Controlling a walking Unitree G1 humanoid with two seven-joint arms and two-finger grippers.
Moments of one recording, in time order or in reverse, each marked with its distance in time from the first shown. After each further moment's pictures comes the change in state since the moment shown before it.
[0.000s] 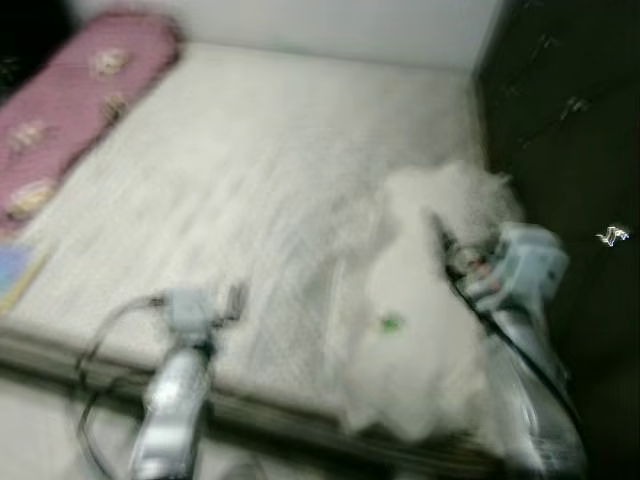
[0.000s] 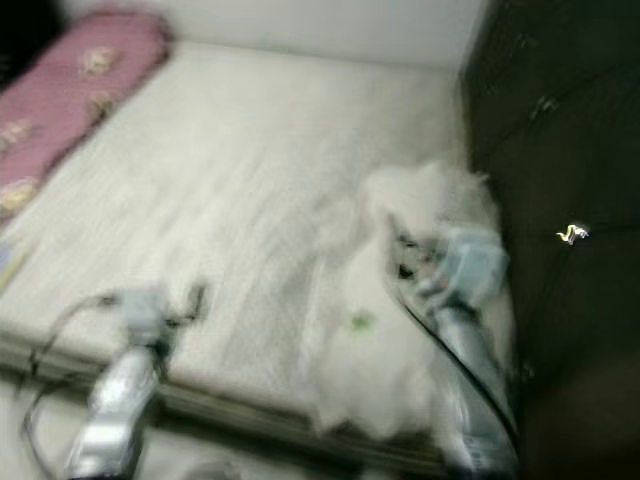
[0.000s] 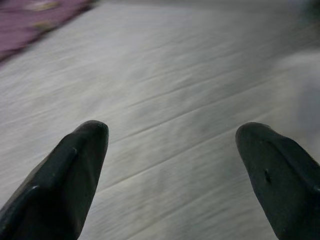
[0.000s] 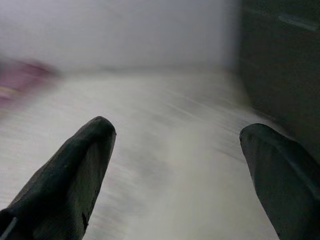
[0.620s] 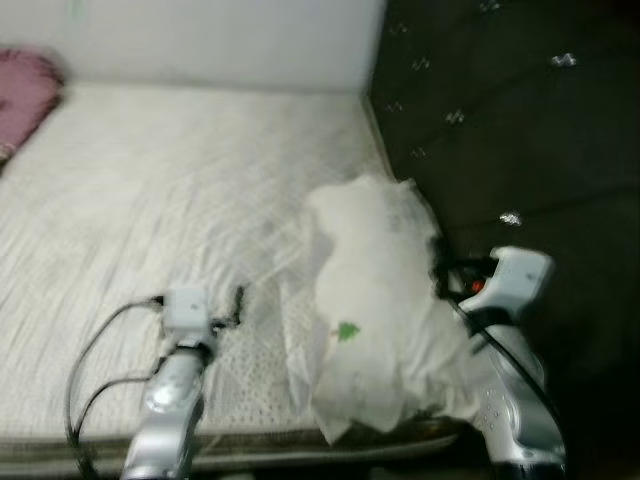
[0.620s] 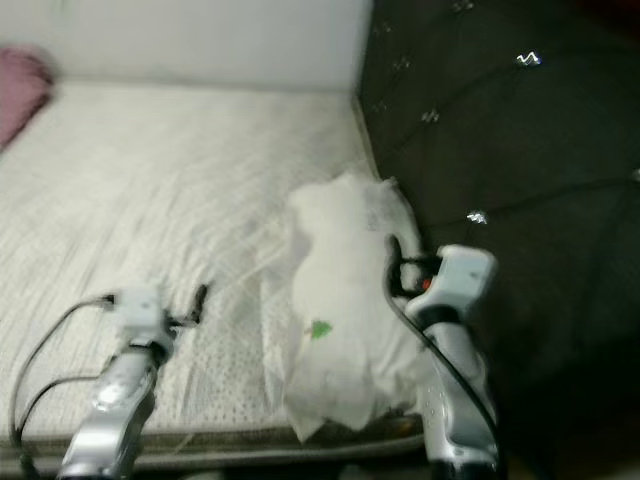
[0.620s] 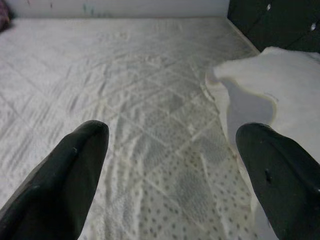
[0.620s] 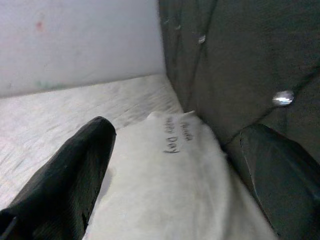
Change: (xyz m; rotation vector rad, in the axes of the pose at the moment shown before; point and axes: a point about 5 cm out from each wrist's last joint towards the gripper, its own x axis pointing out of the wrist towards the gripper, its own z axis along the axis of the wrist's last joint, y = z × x) left arm -0.006 0.019 -0.009 0.023 0.039 0.037; right arm 0.004 0.020 -0.002 0.036 0.003 0.047
